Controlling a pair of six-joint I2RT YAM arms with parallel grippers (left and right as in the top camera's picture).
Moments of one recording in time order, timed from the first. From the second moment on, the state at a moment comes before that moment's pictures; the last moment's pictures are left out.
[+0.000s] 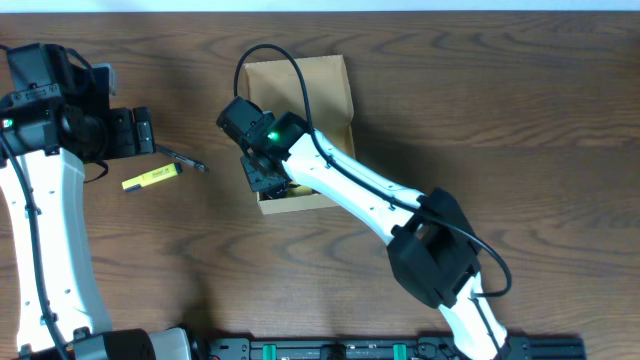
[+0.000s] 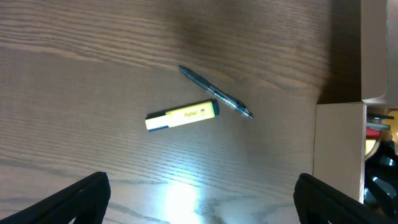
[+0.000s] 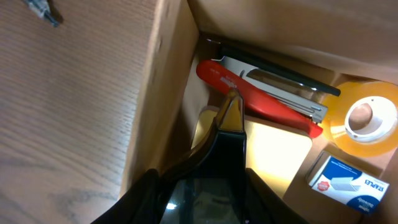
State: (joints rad) left arm 0.27 1.49 1.56 -1.20 0.08 0.12; right arm 0.87 2.21 1.92 -1.02 0.07 0.51
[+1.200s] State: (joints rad) left arm 0.27 1.49 1.56 -1.20 0.08 0.12; right arm 0.83 2.20 1.92 -1.06 0.07 0.51
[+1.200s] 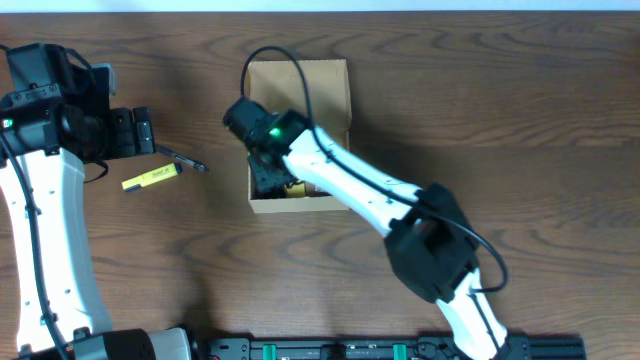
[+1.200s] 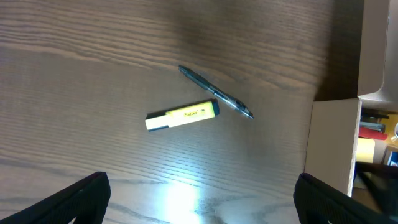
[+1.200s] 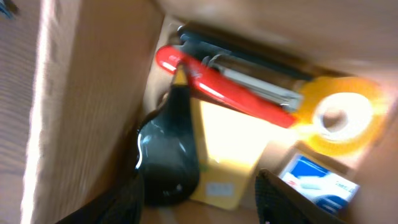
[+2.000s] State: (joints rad) left arm 0.27 1.54 1.34 -1.01 0.07 -0.45; right arm 0.40 1.78 1.93 -1.17 0.06 0.41
